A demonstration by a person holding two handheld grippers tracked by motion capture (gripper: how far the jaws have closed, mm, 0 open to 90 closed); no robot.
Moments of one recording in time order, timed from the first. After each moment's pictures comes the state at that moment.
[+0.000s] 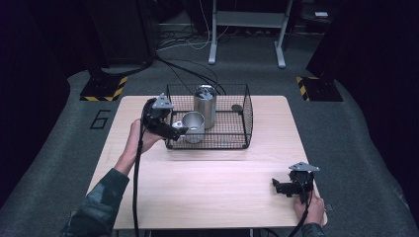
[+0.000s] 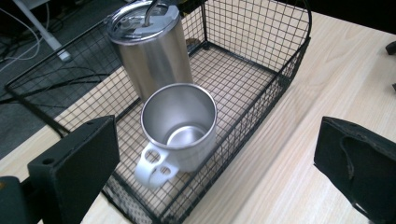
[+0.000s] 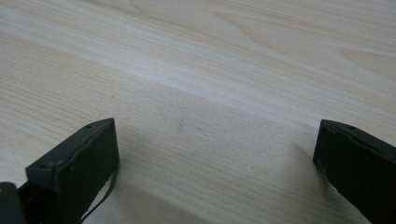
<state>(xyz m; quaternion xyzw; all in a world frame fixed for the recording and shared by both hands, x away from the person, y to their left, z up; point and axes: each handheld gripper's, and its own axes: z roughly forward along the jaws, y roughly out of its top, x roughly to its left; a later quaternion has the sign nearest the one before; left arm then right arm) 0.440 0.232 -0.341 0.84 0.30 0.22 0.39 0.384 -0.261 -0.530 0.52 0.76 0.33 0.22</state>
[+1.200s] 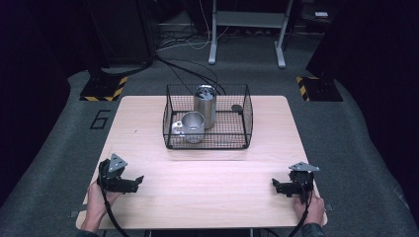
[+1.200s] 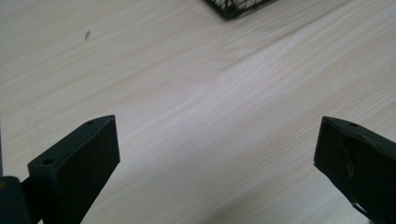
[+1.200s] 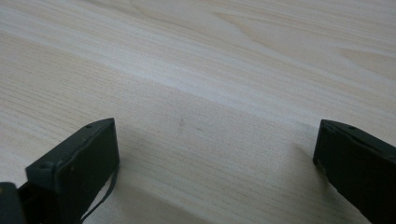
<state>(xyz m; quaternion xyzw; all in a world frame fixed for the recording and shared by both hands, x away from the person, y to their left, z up) 0.362 0.340 -0.481 0.80 0.45 0.25 0.31 0.384 -0.261 -0.530 0.52 0.76 0.33 0.22</state>
